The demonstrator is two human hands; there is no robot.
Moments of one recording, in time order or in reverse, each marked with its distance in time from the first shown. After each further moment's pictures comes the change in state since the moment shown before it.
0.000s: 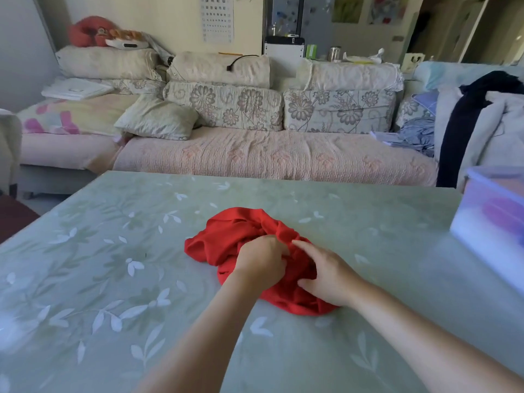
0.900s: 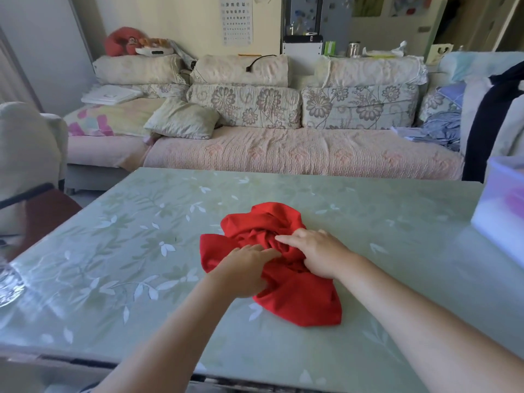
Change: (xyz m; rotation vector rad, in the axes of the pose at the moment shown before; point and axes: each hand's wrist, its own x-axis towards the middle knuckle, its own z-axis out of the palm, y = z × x) left_hand -0.079 -0.036 -0.033 0.105 -0.295 0.007; right_hand 0.015 -0.049 0.003 -0.487 -0.159 -0.251
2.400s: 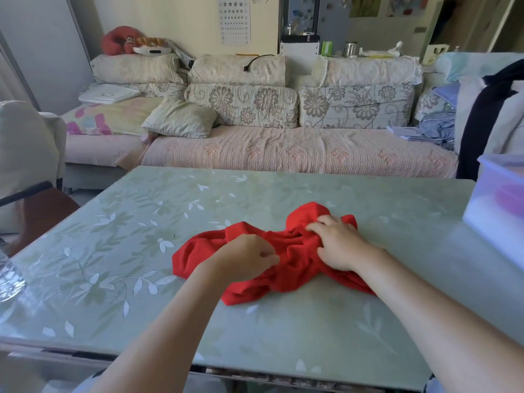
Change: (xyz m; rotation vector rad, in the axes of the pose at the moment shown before) left_hand -0.002 0.014 -0.025 -0.261 0.035 -0.041; right_hand -0.028 0.022 -0.016 -0.024 0.038 0.274
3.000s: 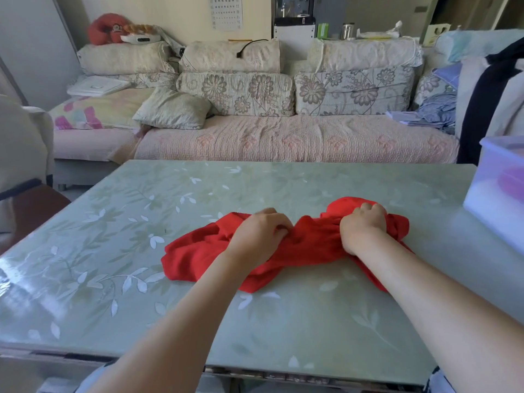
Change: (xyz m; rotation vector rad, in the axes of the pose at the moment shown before) left_hand 0.041 0.024 0.024 -0.079 0.357 0.134; right_hand 0.013 0.028 -0.004 -0.574 -0.300 0.374
